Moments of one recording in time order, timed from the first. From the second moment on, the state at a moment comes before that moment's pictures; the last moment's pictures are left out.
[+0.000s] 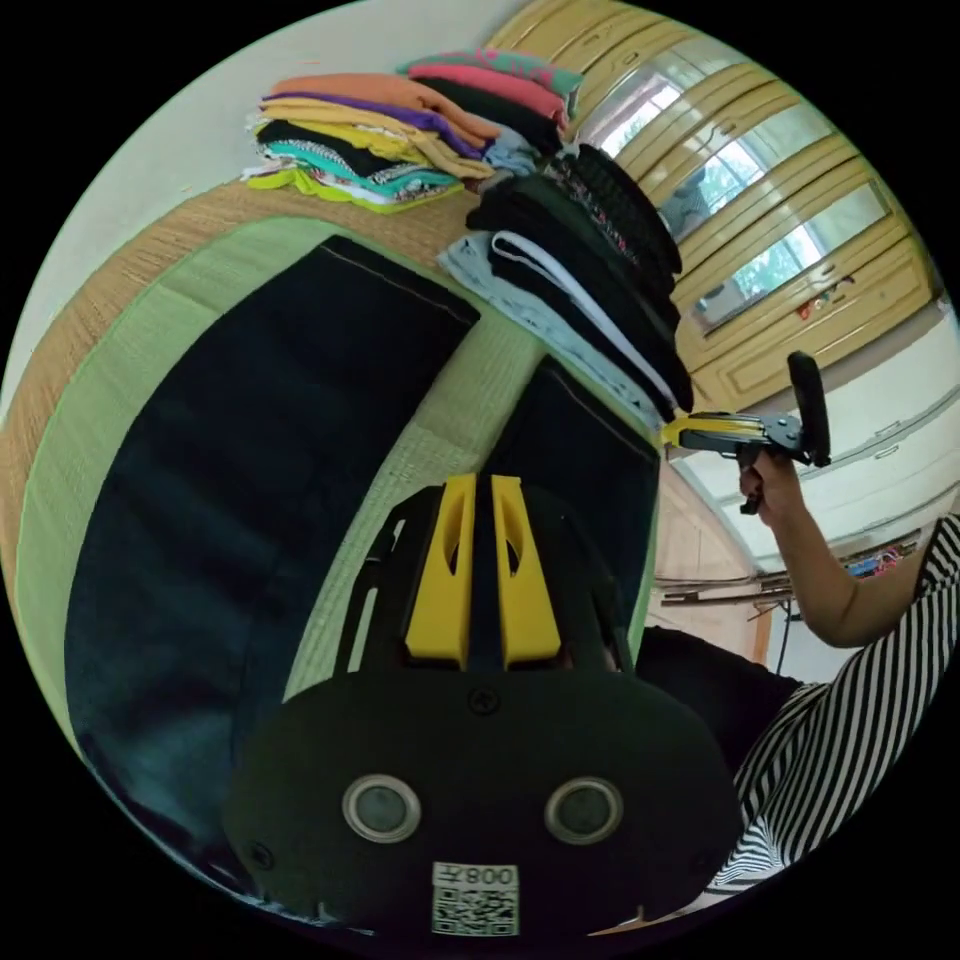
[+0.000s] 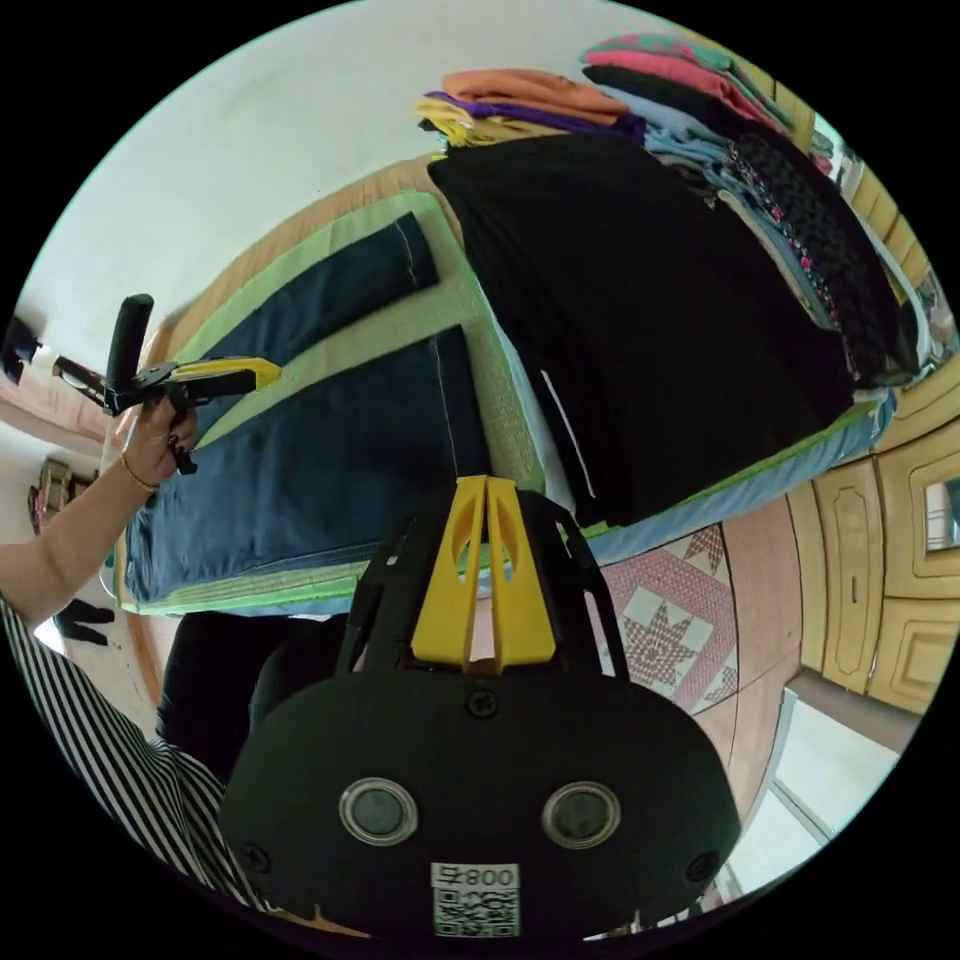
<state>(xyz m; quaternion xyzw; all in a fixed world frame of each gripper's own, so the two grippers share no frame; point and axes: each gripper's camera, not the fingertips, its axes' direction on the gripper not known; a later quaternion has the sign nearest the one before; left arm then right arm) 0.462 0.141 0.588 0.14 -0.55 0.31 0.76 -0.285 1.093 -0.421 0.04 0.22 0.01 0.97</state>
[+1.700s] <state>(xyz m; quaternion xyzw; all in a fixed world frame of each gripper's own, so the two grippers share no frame) -0.081 0.712 0.232 0.61 -0.50 -0.06 0.62 -1.099 0.866 -0.203 -0.22 0.06 -0.47 0.85</state>
